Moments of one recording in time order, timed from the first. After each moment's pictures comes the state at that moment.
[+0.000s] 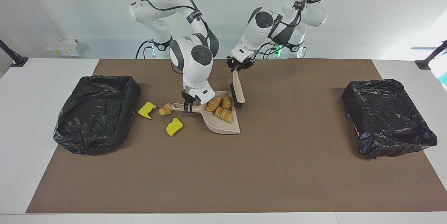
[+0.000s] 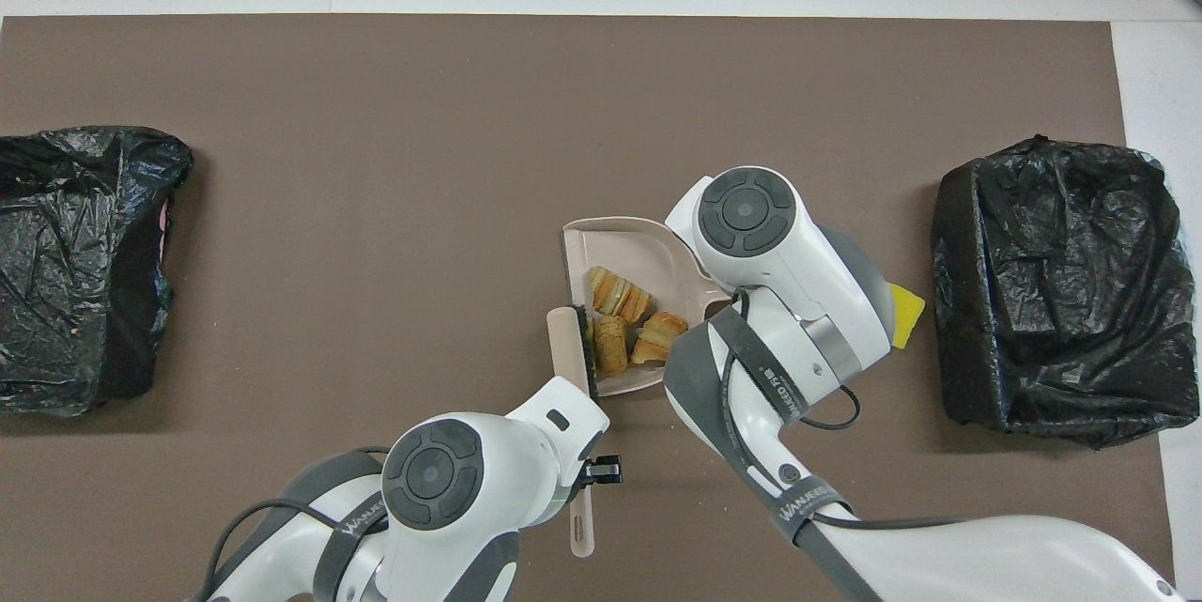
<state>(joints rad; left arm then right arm) -0.82 -0.09 -0.01 -2.33 -0.41 2.30 -0.57 0.39 0.29 0.05 -1.84 -0.26 1.97 -1.03</state>
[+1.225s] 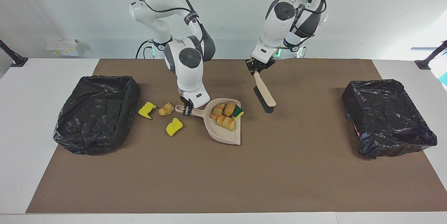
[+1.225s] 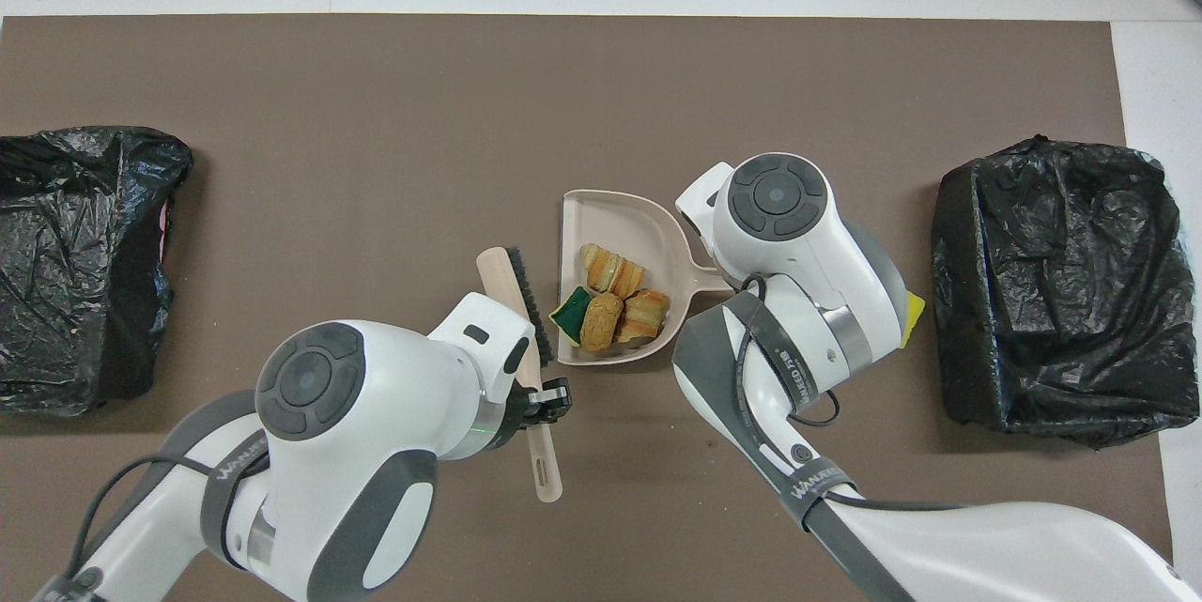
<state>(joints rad) -0.66 -0.16 0.02 -2.20 -0.10 1.99 -0.78 0.34 0.30 0.04 -1.83 -0.09 2.04 -0.97</state>
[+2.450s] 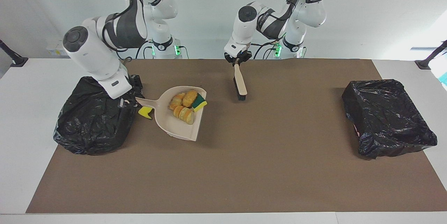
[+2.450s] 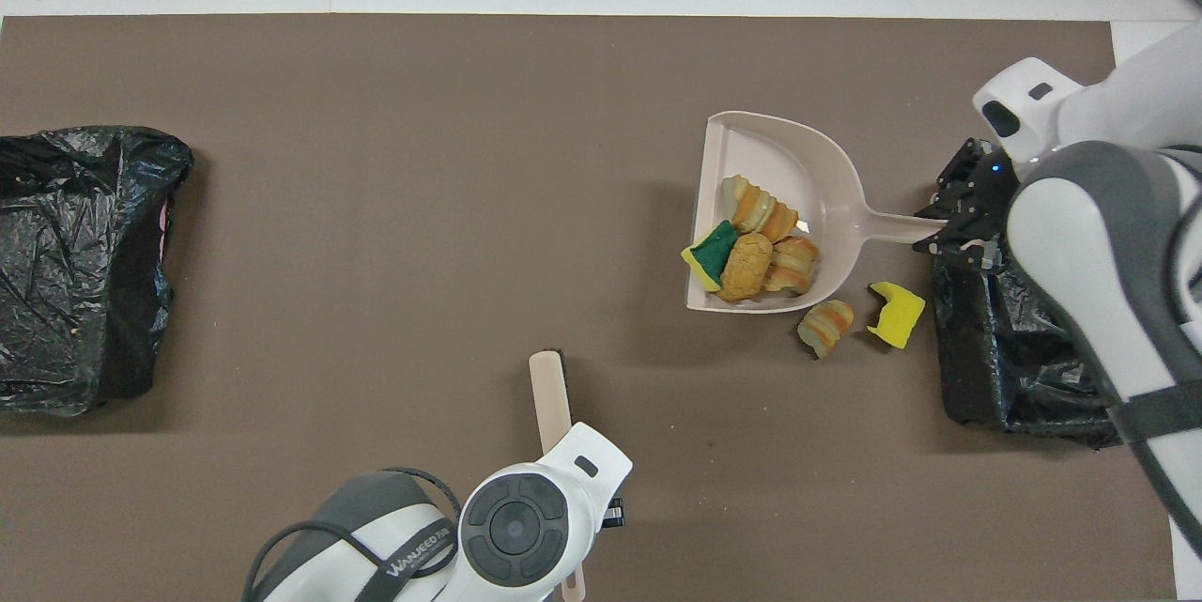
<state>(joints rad) -0.92 -0.09 -0.01 -2.35 -0.23 2.17 -0.83 -0.09 0.18 0.03 -1.67 0.14 1.71 -1.47</state>
